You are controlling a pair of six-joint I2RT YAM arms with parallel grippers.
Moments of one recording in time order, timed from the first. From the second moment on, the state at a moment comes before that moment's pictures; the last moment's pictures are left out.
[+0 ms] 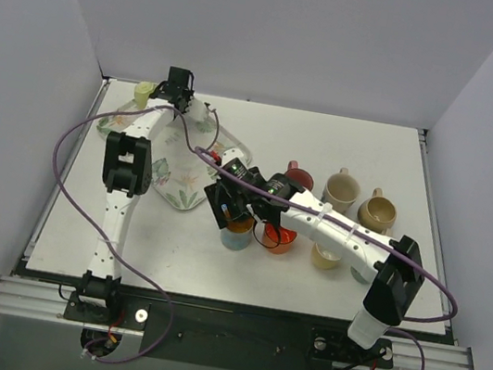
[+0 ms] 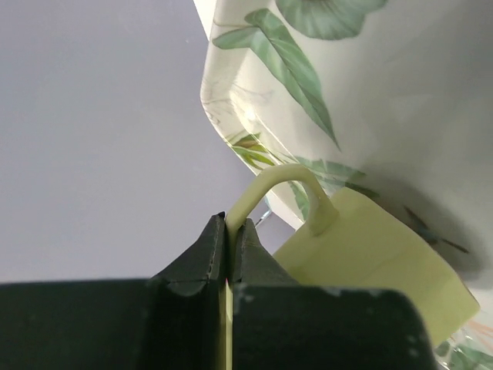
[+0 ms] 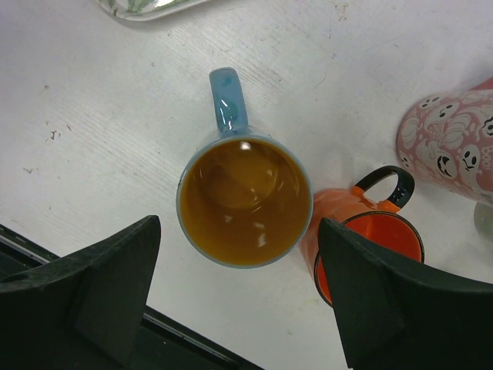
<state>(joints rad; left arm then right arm) -0.12 2.65 2.39 -0.43 -0.28 1.72 1.02 1.70 1.51 -0.78 0.28 0.28</state>
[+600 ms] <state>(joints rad) -0.11 2.27 2.12 -0.44 -0.01 0.88 1.02 1.54 1.42 -0.79 0.37 0.28</state>
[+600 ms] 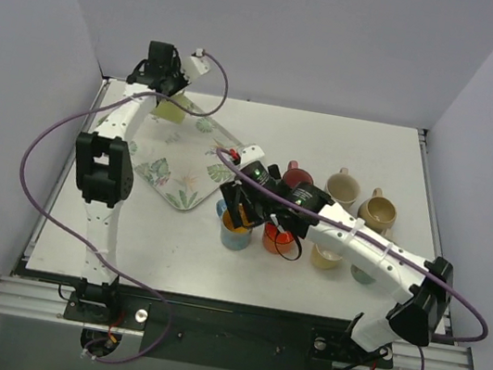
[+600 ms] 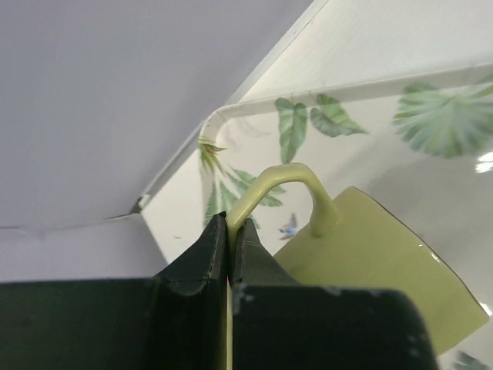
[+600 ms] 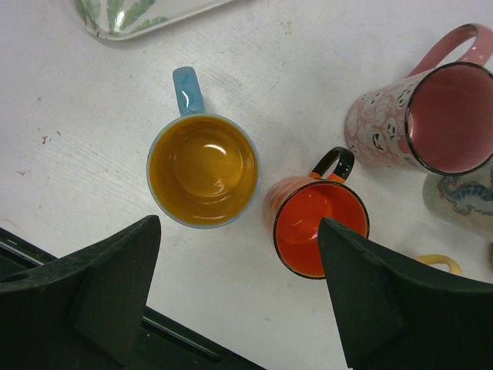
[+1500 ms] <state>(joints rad) -0.24 1.78 1.91 -0.78 0.82 0.09 0.86 1.60 1.49 -0.05 0.02 0.40</state>
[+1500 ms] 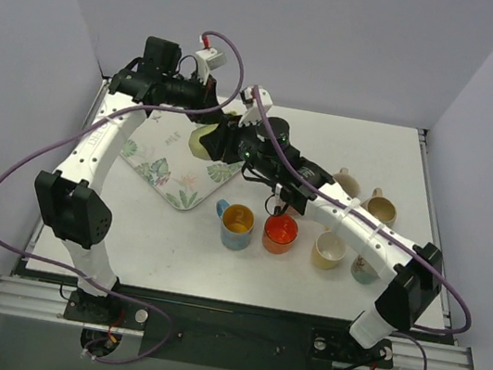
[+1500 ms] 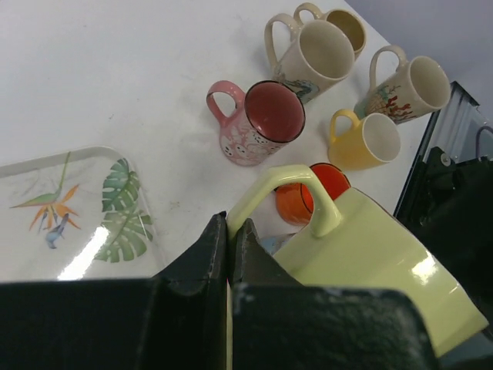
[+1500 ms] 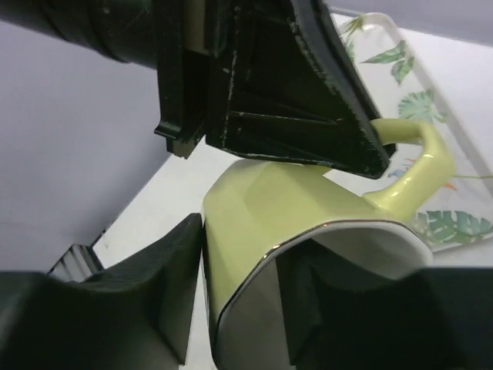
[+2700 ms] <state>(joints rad) -0.05 1.71 1.60 -0.62 0.26 0.25 0.74 2.15 1.83 -0.73 0.29 0.37</state>
